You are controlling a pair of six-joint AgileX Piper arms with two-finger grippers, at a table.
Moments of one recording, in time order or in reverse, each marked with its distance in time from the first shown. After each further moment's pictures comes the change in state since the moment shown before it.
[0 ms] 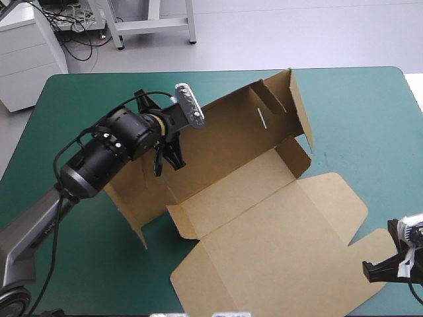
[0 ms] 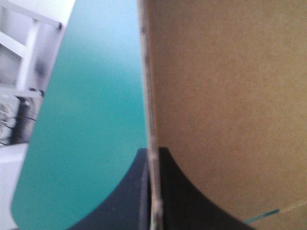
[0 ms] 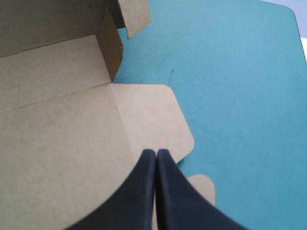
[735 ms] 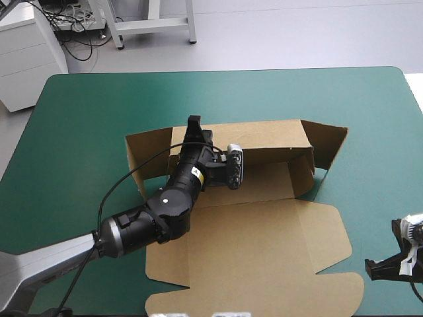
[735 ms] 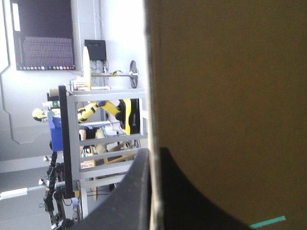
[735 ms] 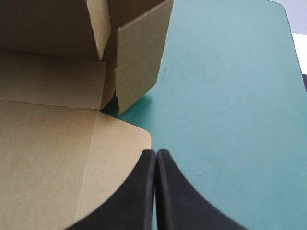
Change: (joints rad) left arm -0.349 -0.038 0.446 1.016 -0.274 -0.584; right arm 0.000 0.000 0.000 -0.029 -0.001 0.029
